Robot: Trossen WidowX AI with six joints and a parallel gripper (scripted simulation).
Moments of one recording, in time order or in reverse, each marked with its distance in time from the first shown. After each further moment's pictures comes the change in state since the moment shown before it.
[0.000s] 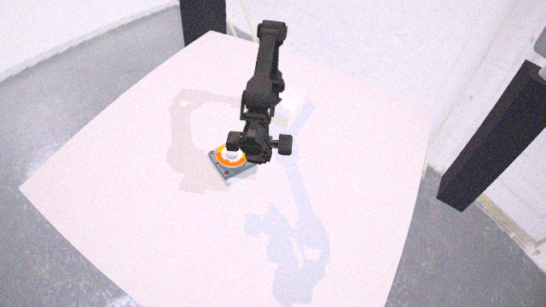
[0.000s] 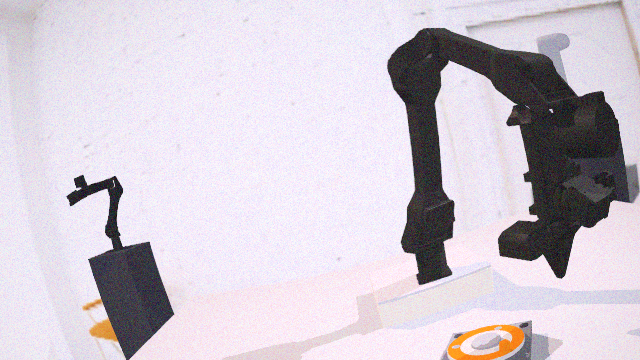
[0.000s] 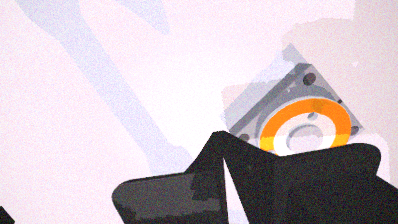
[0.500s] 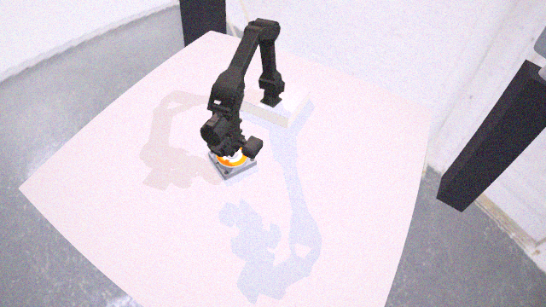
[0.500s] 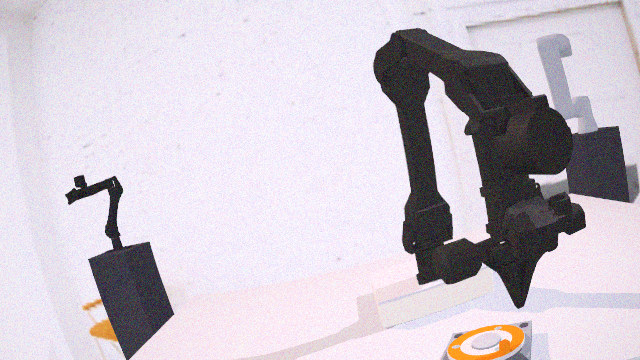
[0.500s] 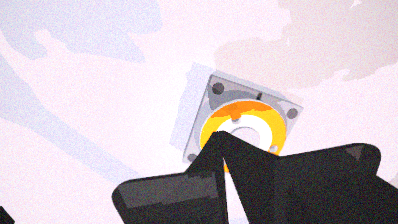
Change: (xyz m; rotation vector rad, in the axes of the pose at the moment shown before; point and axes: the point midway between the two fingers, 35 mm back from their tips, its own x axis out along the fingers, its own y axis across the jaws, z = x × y) arm -0.008 -0.088 -0.003 0.380 -0.055 -0.056
